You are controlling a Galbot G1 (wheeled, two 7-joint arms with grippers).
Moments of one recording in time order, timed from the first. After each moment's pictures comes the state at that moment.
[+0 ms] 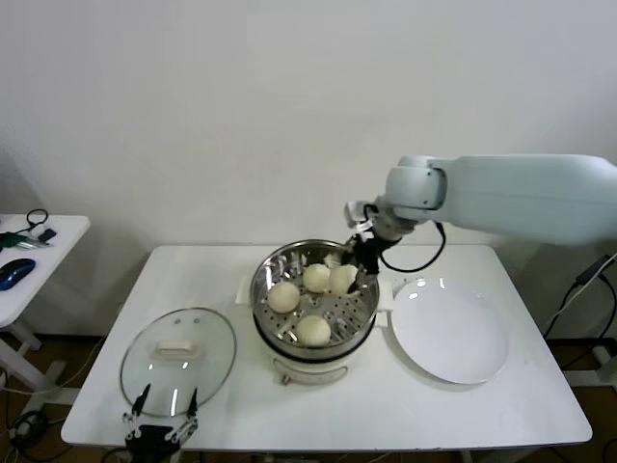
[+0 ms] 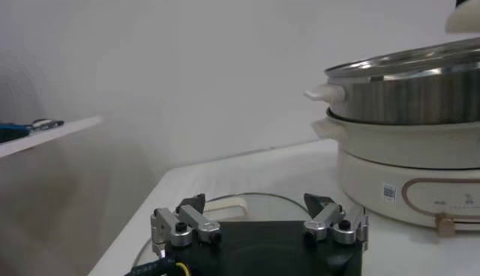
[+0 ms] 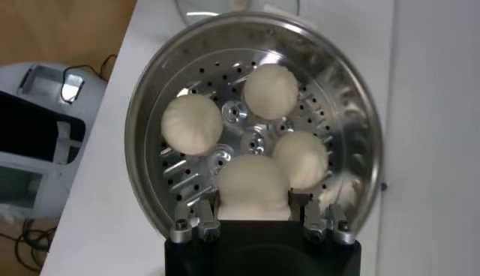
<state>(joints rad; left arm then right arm) 1.87 -1.54 -0.73 -2.00 0.04 -0.18 0.10 0.86 1.06 -1.70 1.49 0.84 -0.40 -0.79</state>
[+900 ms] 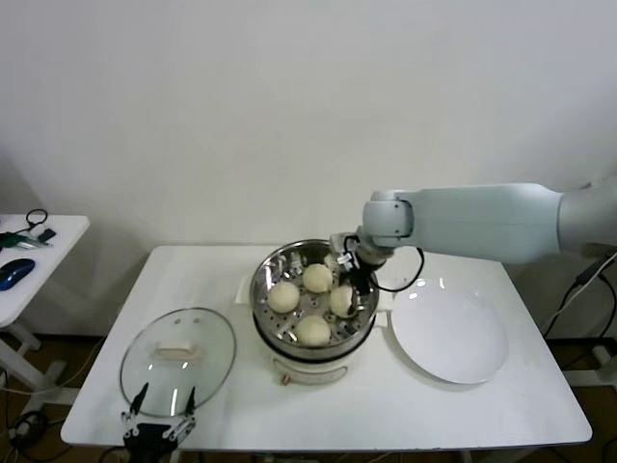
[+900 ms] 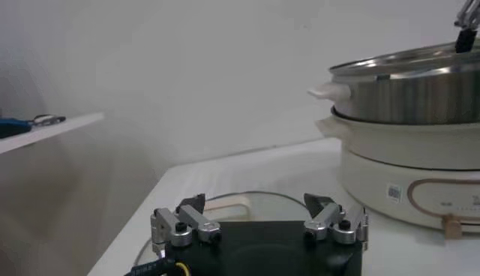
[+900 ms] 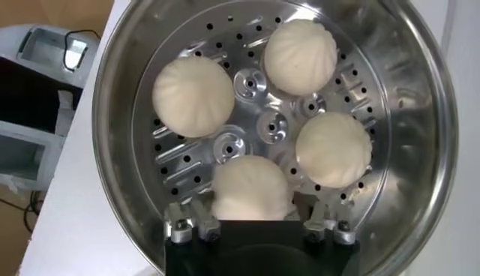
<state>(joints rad) 1.86 -1.53 -0.74 -2.00 0.02 -0.15 0.10 0.77 1.11 -1.70 1.42 0.77 -0.38 -0.79</state>
